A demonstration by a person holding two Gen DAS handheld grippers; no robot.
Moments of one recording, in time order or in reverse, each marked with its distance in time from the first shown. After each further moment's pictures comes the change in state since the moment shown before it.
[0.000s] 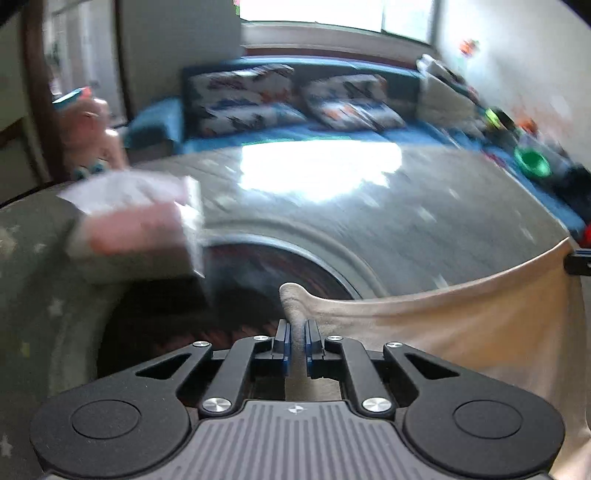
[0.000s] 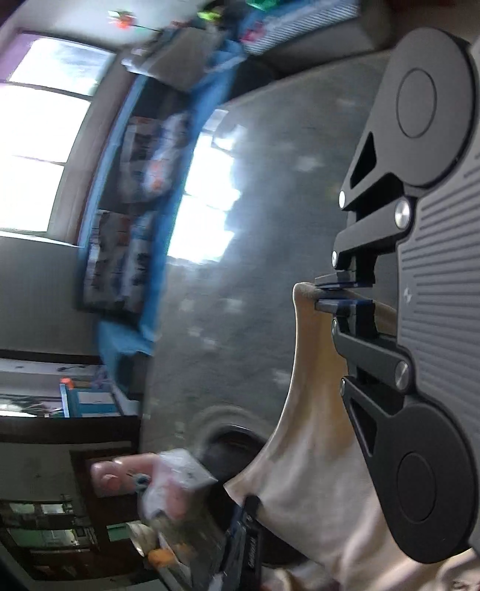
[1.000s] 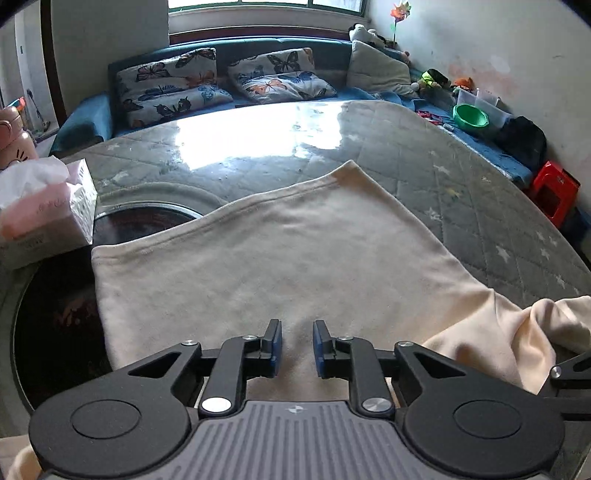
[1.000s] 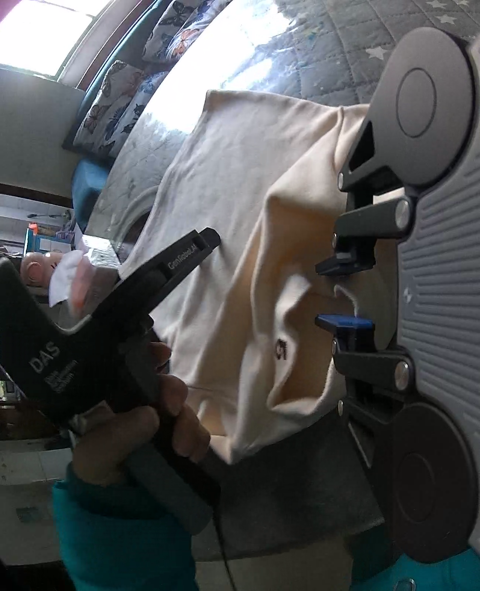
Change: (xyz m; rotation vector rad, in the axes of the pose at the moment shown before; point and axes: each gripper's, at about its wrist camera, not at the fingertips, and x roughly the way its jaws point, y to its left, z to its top) left arm -0.011 -0.076 -0.045 0.163 0.095 -0.183; right arm -0.045 0.131 -0.091 -0.336 0.139 0.345
